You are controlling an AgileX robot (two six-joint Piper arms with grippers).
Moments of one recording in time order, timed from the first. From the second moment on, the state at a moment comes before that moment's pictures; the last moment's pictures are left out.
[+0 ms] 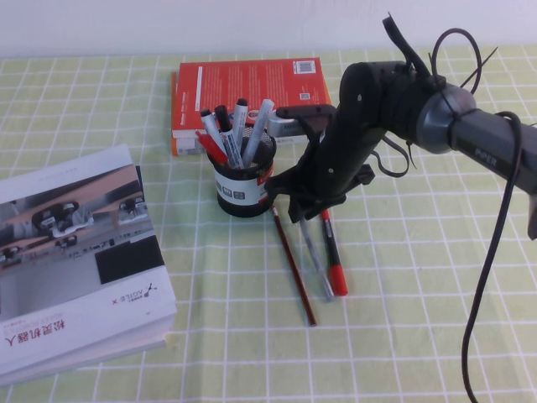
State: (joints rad) right arm 0.53 2.28 -1.96 0.26 1.03 0.06; left arm 0.00 -0.02 0.03 -0.11 0.39 0.14
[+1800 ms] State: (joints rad) right arm 0.56 0.89 -0.95 0.04 1.09 0.06; left arm 0.00 -0.02 0.03 -0.11 0.39 0.14
